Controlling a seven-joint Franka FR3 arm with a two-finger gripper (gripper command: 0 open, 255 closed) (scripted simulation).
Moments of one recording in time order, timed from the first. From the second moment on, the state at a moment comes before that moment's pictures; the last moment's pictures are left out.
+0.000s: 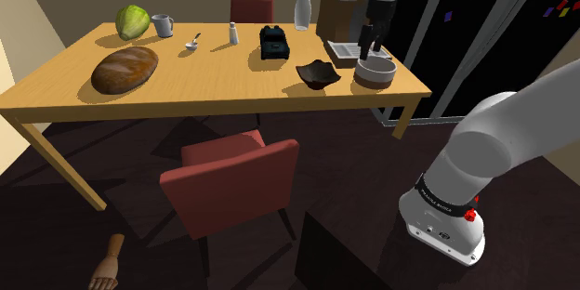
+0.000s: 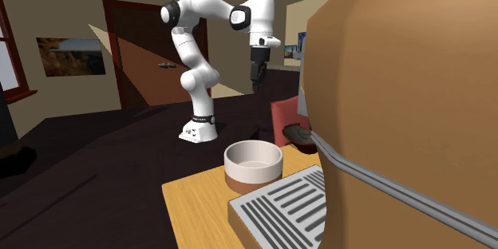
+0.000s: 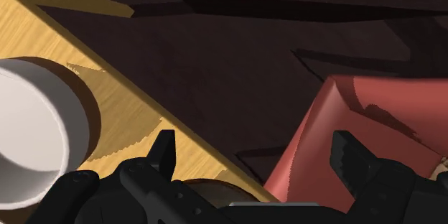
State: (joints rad) arm -0.09 -0.48 -0.25 -2.40 -0.13 1.88 -0.32
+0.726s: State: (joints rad) arm -0.13 -0.13 -0.41 -2.27 -0.08 2.11 -0.53
